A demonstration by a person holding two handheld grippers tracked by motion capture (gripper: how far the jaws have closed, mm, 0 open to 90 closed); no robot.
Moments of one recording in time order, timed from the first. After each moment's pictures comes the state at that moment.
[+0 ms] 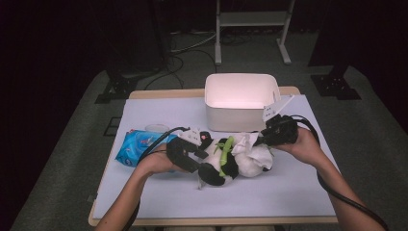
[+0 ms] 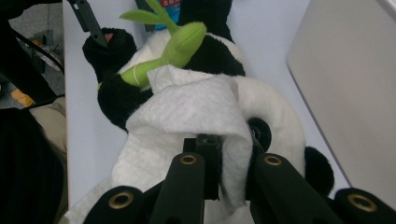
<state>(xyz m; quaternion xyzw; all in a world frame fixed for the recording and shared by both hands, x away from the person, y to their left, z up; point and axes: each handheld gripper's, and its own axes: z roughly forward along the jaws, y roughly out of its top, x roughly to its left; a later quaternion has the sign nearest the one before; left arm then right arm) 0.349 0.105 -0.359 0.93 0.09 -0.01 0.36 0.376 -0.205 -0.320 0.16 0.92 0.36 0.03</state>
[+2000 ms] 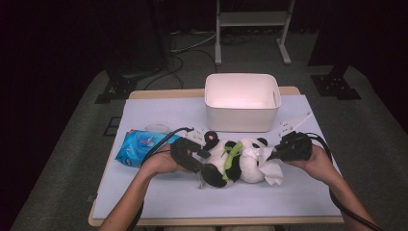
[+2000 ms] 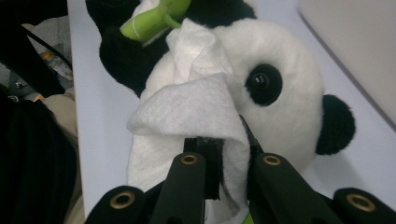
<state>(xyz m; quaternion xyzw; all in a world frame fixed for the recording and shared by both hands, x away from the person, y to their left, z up) 0.351 0.094 -0.363 0.93 0.10 -0.01 0.35 0.351 -0.250 -0.365 0.20 0.90 0.38 0.00</state>
